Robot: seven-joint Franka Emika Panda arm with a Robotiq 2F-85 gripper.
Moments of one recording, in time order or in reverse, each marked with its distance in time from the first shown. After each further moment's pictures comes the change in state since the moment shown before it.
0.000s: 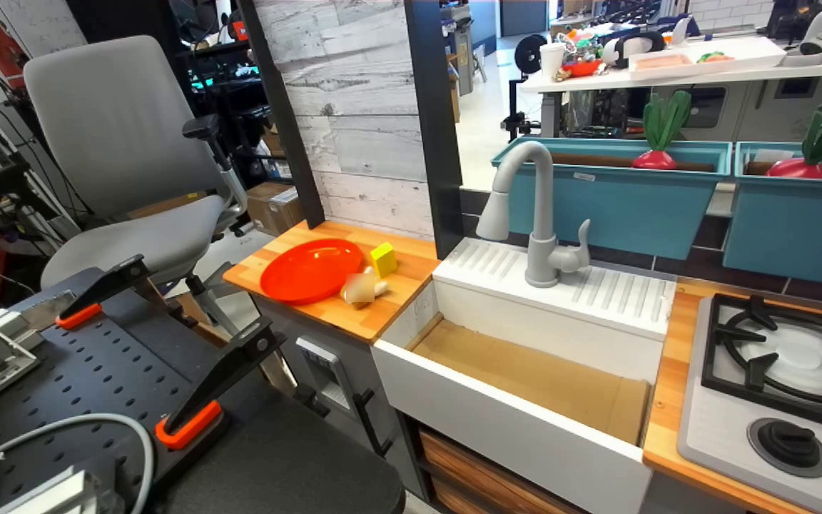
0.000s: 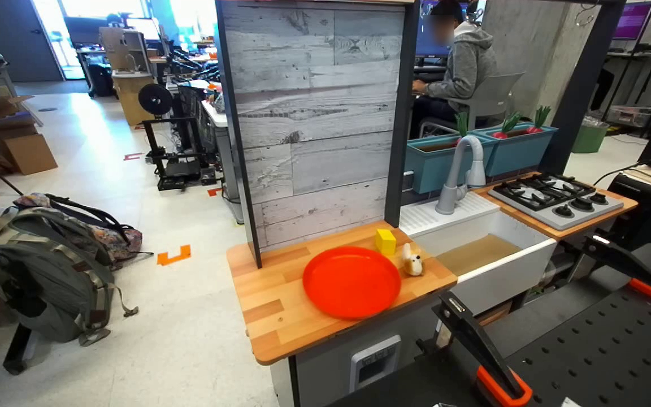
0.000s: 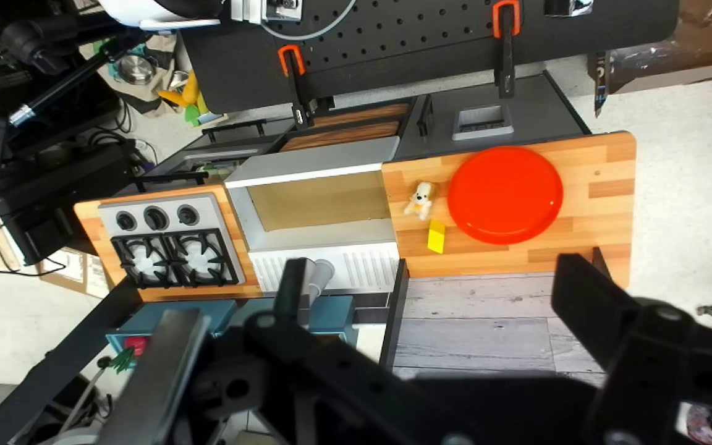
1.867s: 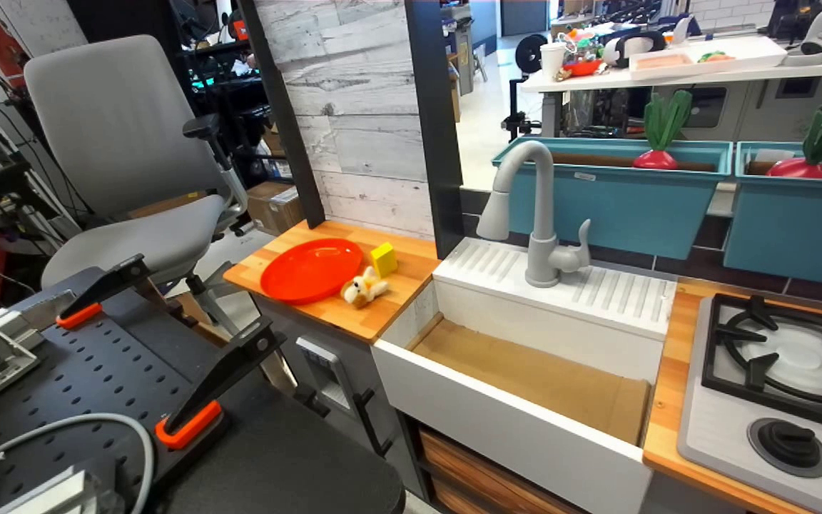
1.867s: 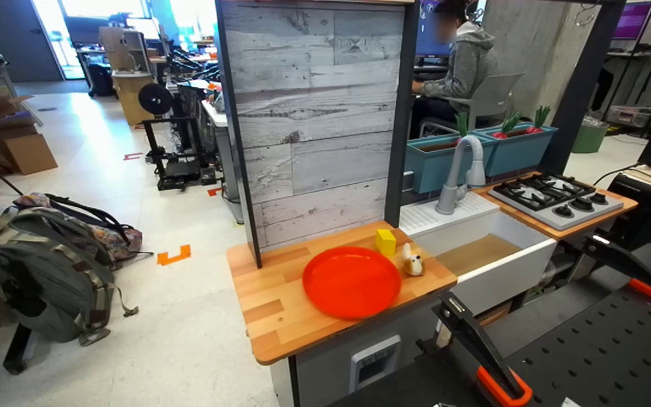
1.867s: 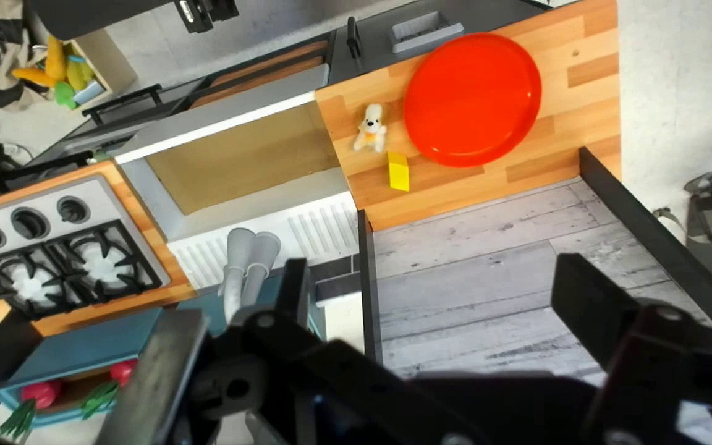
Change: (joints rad) arm -0.047 0.369 -0.182 -0.112 0.005 0.579 -0.012
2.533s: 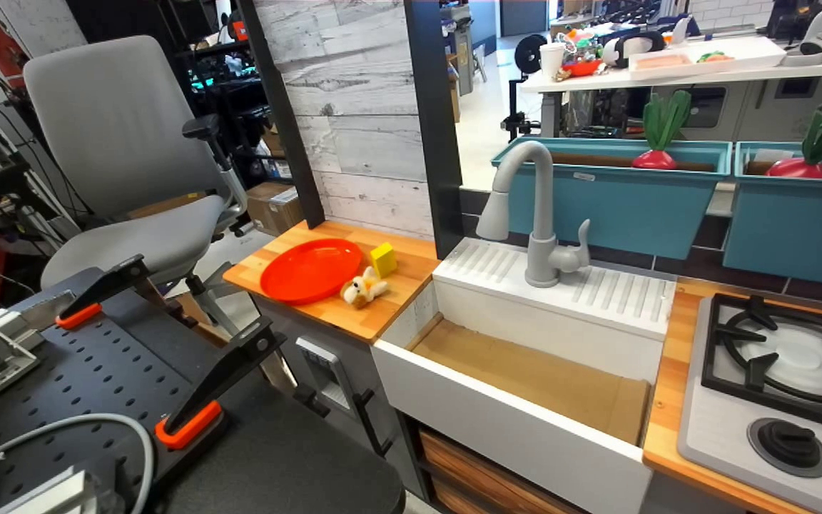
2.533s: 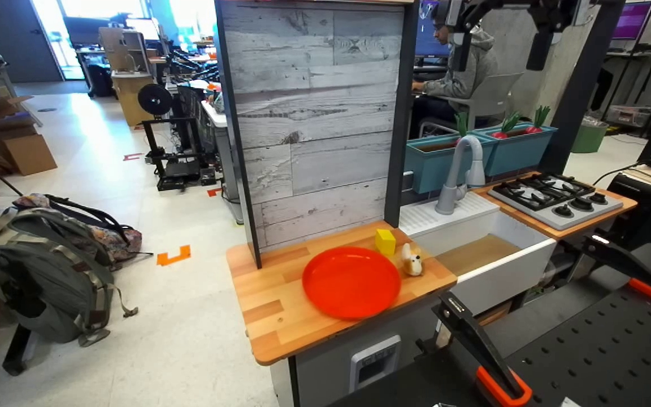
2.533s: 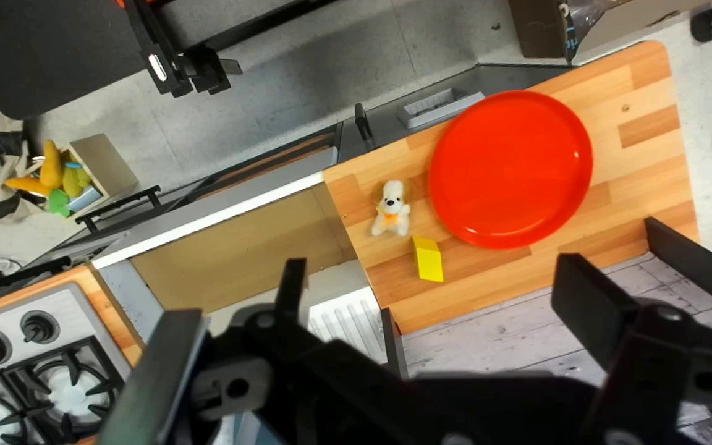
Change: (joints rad) arm 0.006 0.370 -0.078 0.105 0.004 0.058 0.000
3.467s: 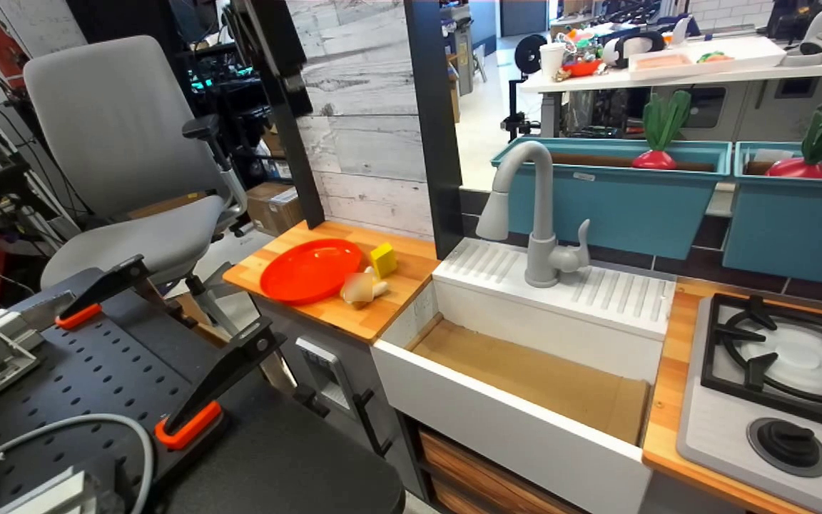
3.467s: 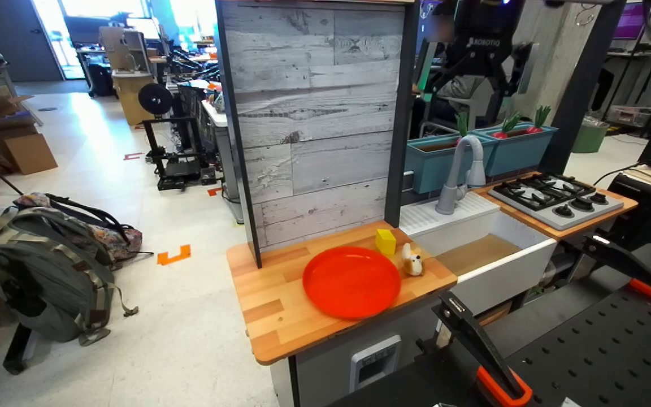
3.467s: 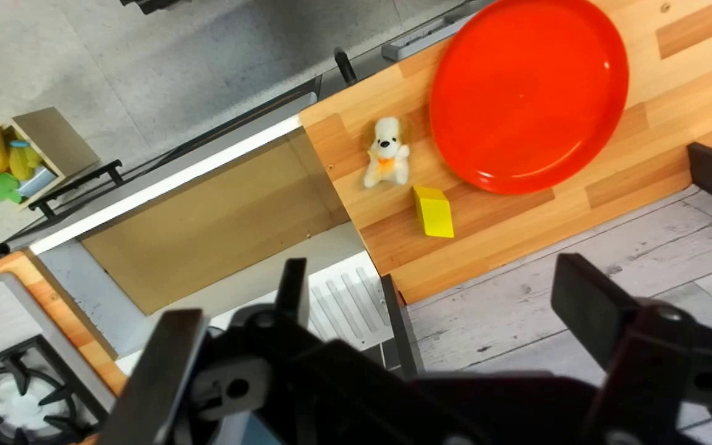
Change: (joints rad) arm 0.002 0.289 -0.055 0.101 0.011 0.247 0.001
